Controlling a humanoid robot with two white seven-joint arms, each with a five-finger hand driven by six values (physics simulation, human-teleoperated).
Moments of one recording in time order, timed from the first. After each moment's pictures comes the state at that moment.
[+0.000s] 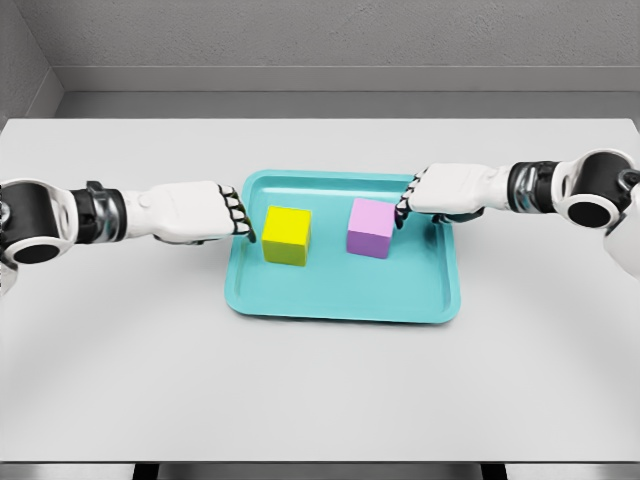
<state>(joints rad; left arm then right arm) -0.72 0.74 -0.77 -1.56 -0.73 -0.61 -0.50 -0.81 -0.64 0.78 -1.32 0.61 -0.61 0.61</state>
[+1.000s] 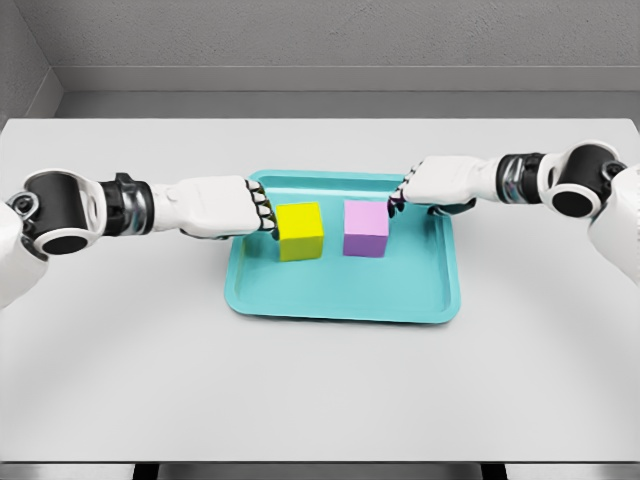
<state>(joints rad) -0.75 0.66 -0.77 -1.56 -0.74 -0.61 -0.54 -0.85 -0.57 0.79 -1.22 0.65 -0.61 0.61</state>
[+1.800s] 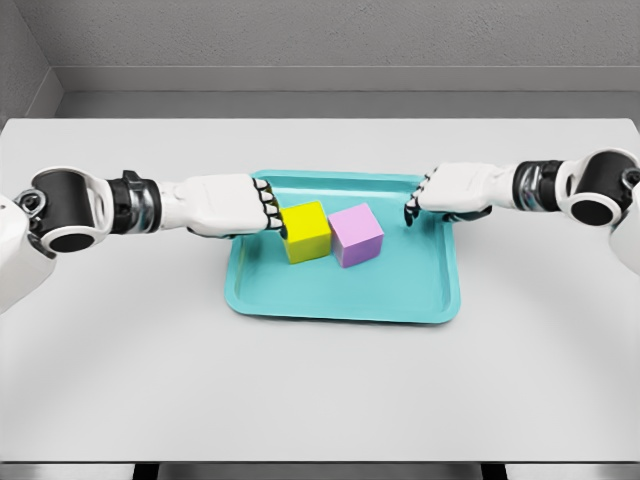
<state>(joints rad) -0.75 0.64 -0.76 -1.57 -0.73 -0.61 -0.56 -0.81 -0.66 0.78 -1.30 0.65 -0.61 0.61</state>
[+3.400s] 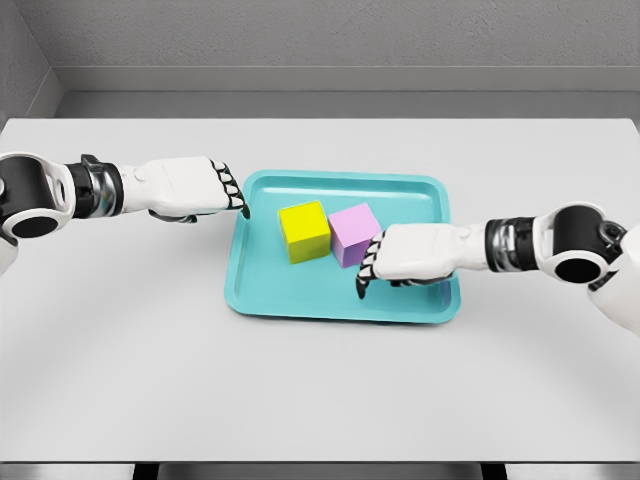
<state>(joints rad) -0.77 0.70 -0.74 -1.49 -0.72 -0.61 -0.56 -0.69 -0.70 0.84 -1.58 0.45 -0.61 0.61</state>
